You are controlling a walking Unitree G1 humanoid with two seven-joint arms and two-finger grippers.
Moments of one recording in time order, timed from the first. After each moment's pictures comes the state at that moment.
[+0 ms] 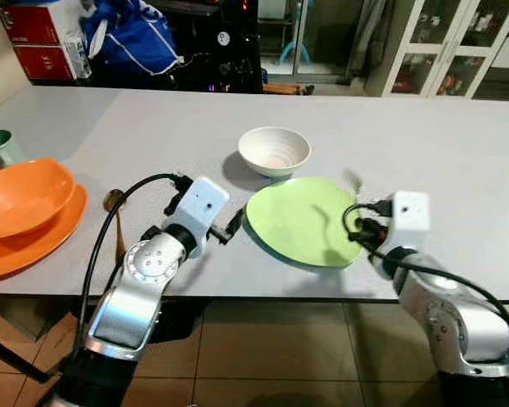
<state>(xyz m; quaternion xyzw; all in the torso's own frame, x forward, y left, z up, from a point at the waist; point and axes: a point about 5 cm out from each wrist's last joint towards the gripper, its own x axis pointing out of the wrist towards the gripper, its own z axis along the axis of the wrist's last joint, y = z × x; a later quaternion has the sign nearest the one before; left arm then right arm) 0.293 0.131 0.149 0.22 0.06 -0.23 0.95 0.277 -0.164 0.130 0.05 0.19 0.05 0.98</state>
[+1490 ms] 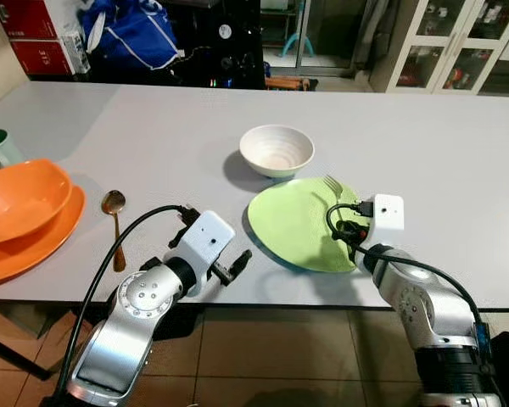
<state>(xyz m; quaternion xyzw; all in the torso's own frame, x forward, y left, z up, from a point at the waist) 0.253 0.124 0.133 0.21 0.13 -0.29 0.92 0.305 -0.157 0.099 0.09 0.21 0.06 0.97</state>
